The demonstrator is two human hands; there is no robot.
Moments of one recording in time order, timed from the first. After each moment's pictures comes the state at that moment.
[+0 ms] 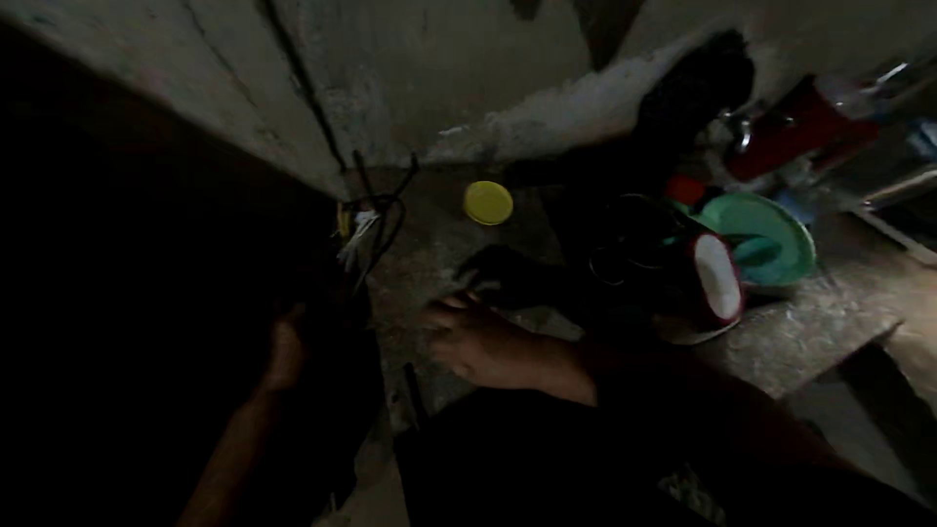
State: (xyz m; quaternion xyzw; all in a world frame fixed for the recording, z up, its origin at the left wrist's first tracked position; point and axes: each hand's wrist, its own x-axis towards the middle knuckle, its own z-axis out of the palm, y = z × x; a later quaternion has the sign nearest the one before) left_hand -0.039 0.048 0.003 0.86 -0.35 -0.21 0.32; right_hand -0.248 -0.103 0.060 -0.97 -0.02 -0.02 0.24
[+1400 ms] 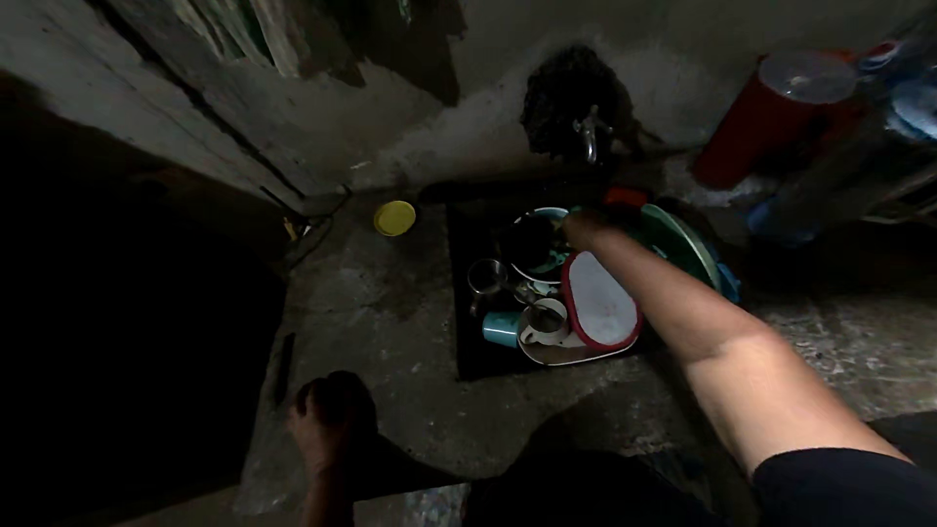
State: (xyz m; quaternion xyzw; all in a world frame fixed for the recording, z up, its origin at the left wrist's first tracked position) left_hand -0.387 0.019 -0.043 0.96 -0.14 0.04 0.25; right_hand -0.510 -0.492 0.057 -0.93 0.30 0.16 0.15
